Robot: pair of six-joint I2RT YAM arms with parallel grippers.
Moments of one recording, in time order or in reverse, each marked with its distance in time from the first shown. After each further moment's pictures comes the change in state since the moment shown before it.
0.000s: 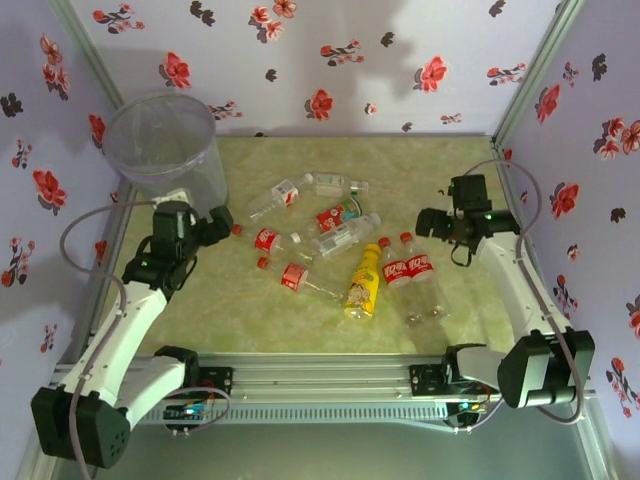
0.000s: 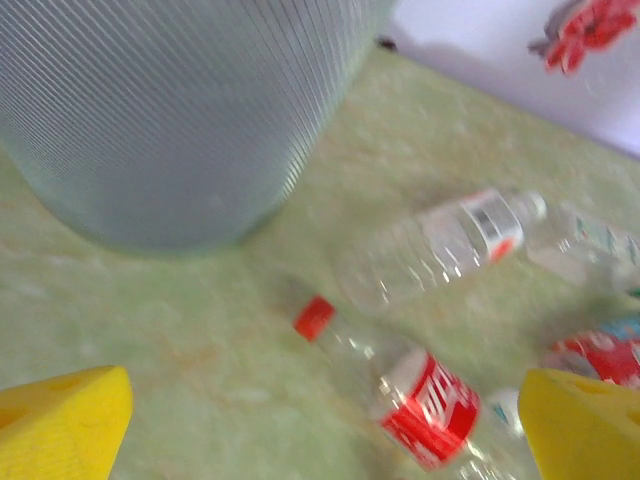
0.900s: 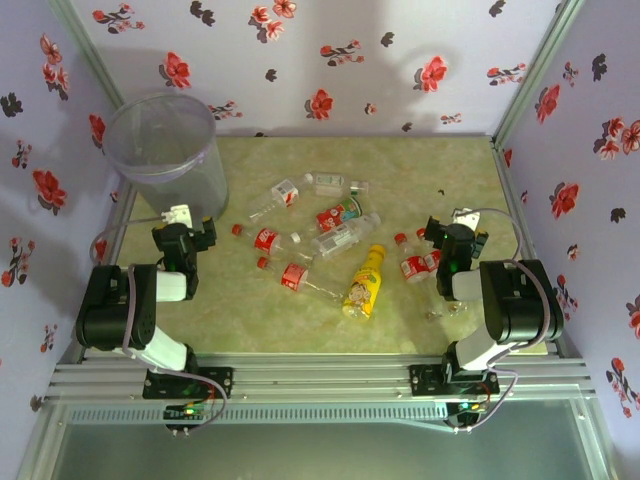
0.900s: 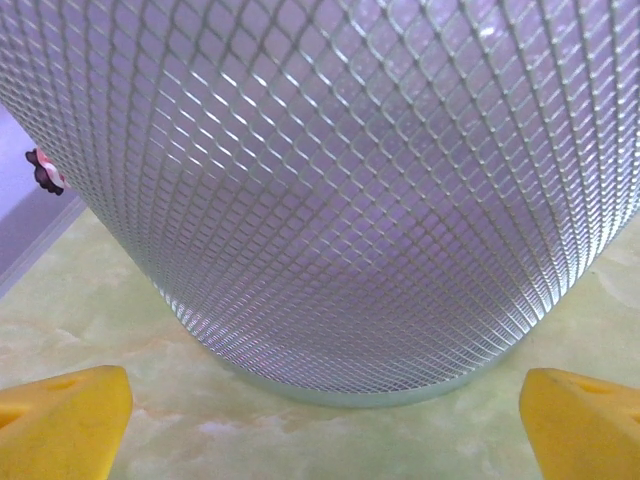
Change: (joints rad) left arm 0.251 0.606 -0.388 1.220 -0.100 0.485; right arm -0.076 0.337 -0.697 1.693 0.332 -0.159
